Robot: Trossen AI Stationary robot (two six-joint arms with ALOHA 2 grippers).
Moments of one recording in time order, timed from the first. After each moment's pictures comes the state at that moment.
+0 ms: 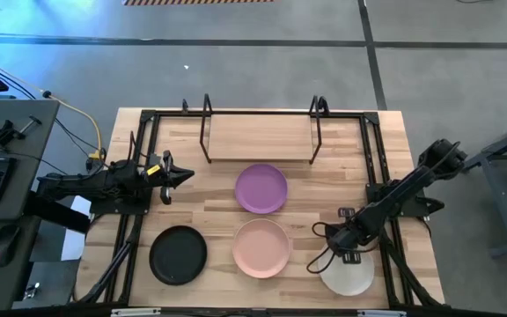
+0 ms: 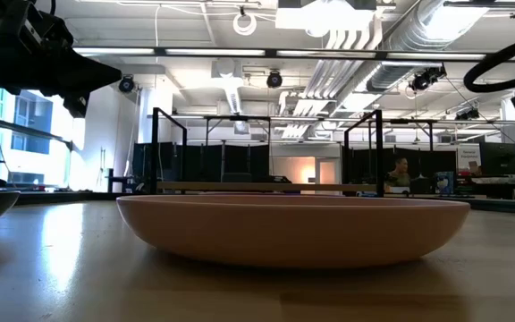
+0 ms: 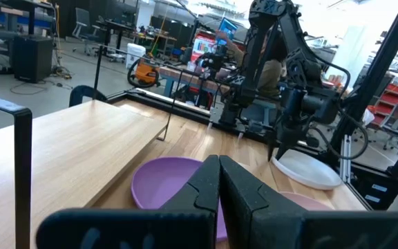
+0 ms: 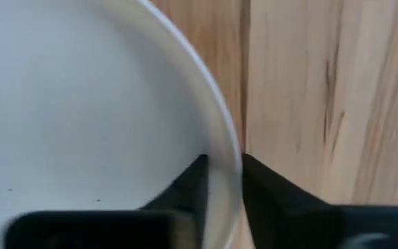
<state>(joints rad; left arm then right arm) 0.03 0.01 0.01 0.03 -0.14 -0.26 0.69 1.46 0.66 -0.67 -0.05 0.71</state>
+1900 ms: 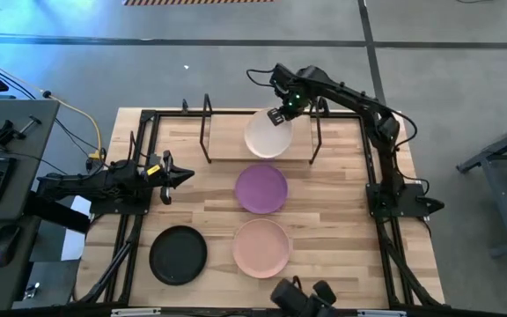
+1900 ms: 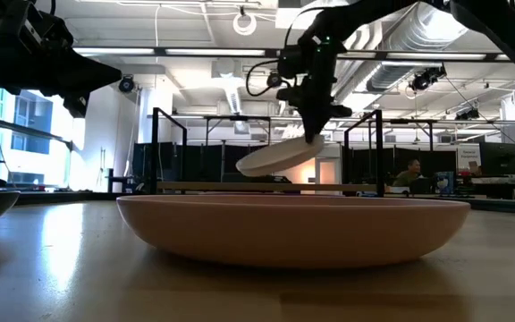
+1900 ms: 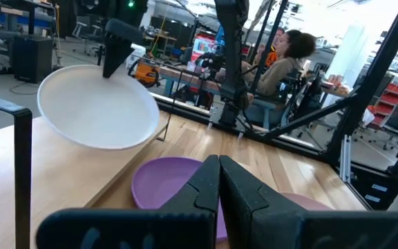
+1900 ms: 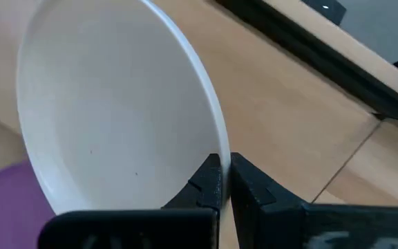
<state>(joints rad) 0.03 0.01 0.01 0.03 -0.14 -0.26 -0.64 2.06 1.97 -1.25 -0.03 0.36</state>
